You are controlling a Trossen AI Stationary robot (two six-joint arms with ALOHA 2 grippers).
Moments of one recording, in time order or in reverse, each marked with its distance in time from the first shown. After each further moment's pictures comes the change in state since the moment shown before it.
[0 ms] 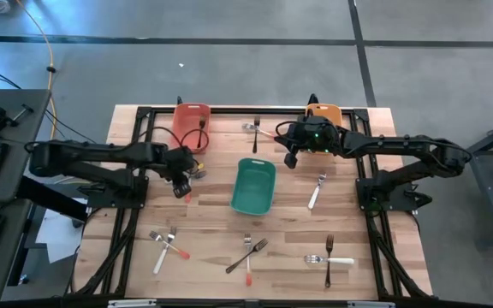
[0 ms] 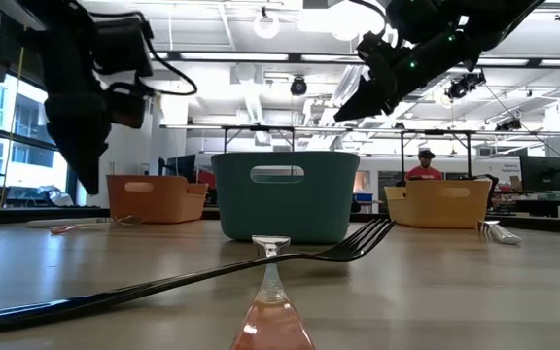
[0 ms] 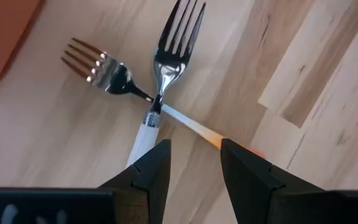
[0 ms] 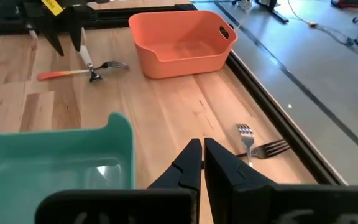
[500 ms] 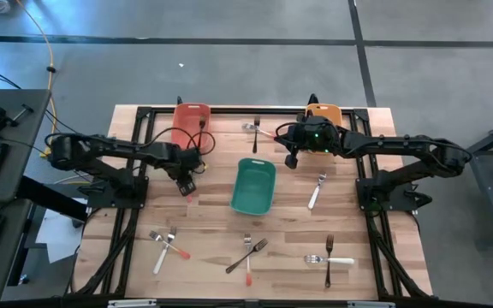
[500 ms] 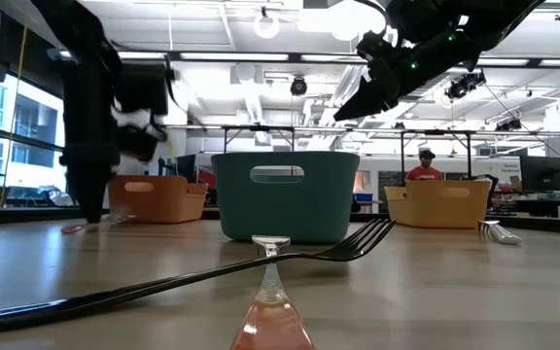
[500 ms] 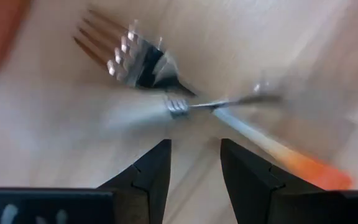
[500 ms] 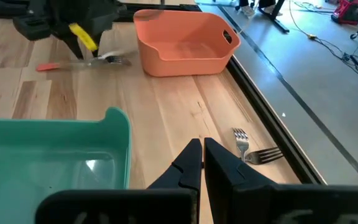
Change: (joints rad) left arm 0.068 0.257 0.003 0.064 -0.053 0.027; right arm 0.000 0.000 0.001 0.000 -0.001 -0.083
